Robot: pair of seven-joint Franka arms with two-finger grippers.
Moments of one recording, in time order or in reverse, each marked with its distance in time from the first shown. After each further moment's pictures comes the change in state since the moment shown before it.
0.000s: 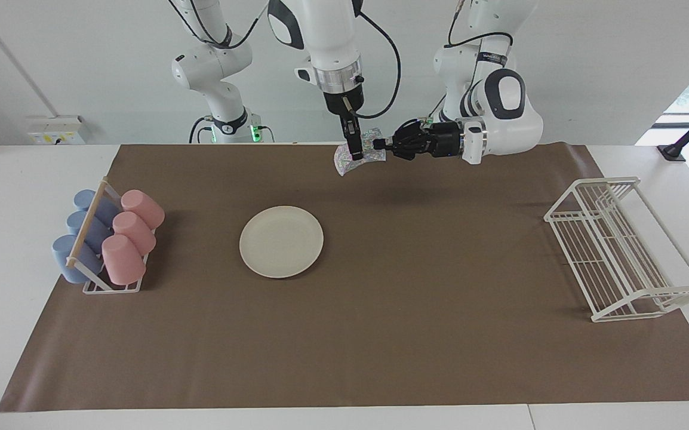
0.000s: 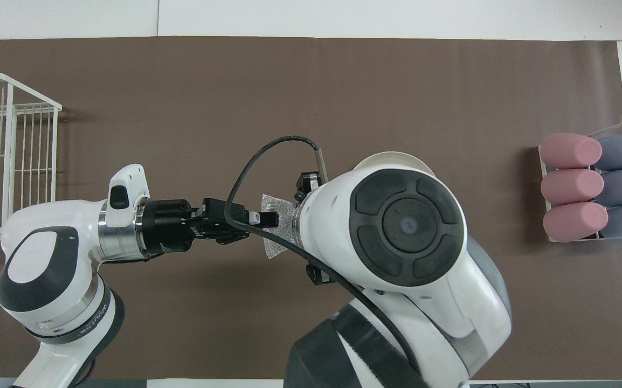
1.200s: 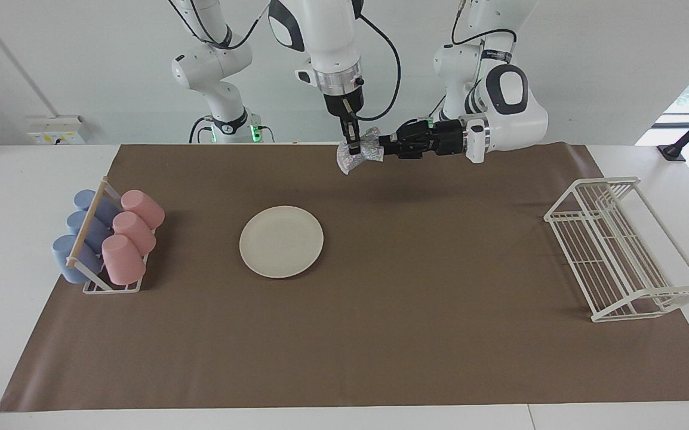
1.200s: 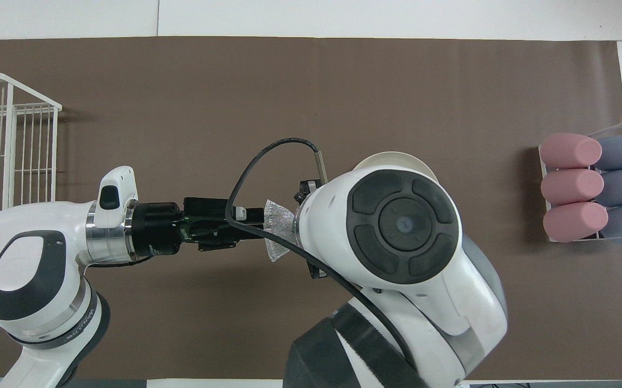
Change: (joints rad) left arm 0.013 -0.037 0.017 -0.010 0.109 0.026 -0.105; right arm 0.000 0.001 0.001 -0.013 0.000 0.002 0.000
